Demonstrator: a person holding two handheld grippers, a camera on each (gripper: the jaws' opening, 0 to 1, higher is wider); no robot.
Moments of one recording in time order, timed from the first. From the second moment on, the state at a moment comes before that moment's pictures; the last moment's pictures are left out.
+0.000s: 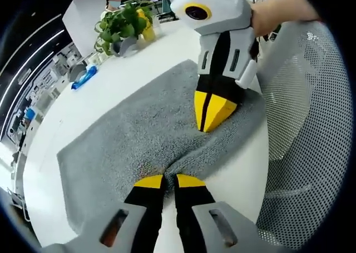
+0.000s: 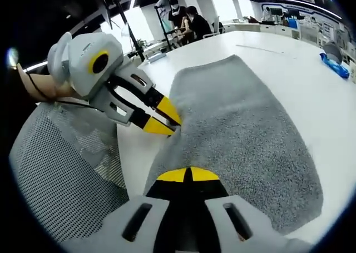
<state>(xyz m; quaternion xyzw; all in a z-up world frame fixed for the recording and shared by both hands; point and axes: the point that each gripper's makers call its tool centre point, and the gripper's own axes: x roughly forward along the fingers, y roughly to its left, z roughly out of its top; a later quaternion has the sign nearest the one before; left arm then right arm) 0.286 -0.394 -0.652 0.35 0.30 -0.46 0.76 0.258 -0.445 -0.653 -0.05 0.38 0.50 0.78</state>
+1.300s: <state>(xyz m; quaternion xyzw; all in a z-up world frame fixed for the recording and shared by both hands) 0.231 -0.427 -0.660 0.29 0.34 -0.56 0.70 0.290 -0.463 -0.653 -0.07 0.36 0.44 0.82</state>
